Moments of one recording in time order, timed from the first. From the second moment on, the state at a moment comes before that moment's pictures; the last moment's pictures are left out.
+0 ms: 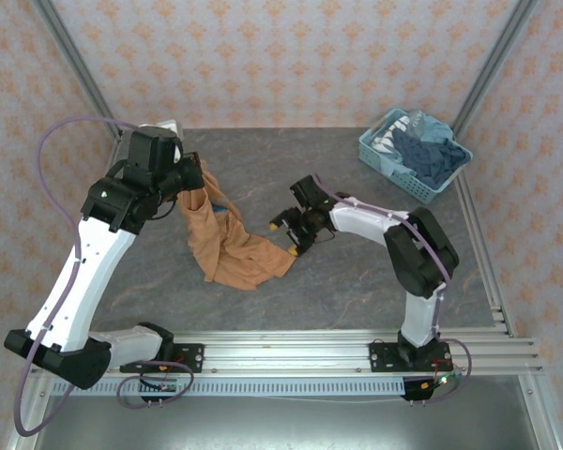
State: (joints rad) left arm -0.33 1.22 1.56 -0.97 -0.17 -0.47; right arm 0.64 1.86 1.22 -0.48 -0.43 1.45
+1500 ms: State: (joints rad) left arm -0.21 1.24 1.52 -0.91 -0.22 -0.62; right arm 0.26 1.37 1.27 -0.92 -0.03 1.08
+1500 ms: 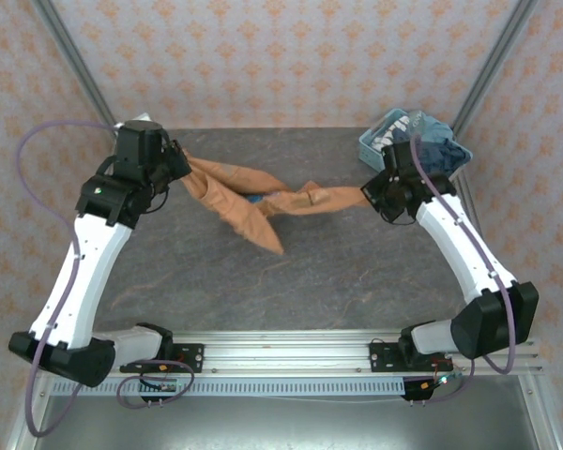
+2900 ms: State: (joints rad) left arm -0.82 1.69 1.02 -0.87 -0.06 -1.17; right arm 0.26 1.66 1.18 -0.90 -0.14 0.95
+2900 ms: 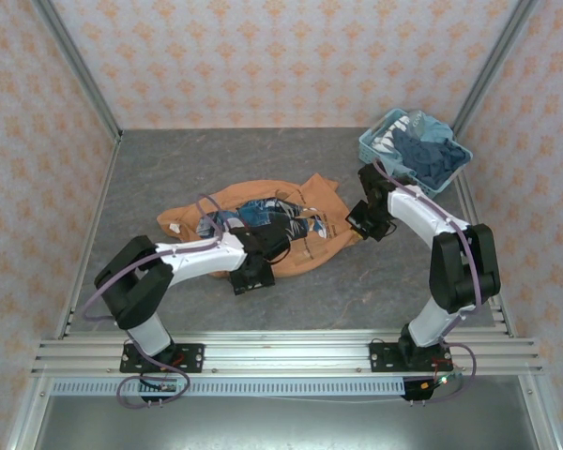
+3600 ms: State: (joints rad) left arm -0.82 0.95 0.83 -1.25 -0.40 -1.20; right arm 0.25 1.44 1.05 -0.99 -0.13 0.88
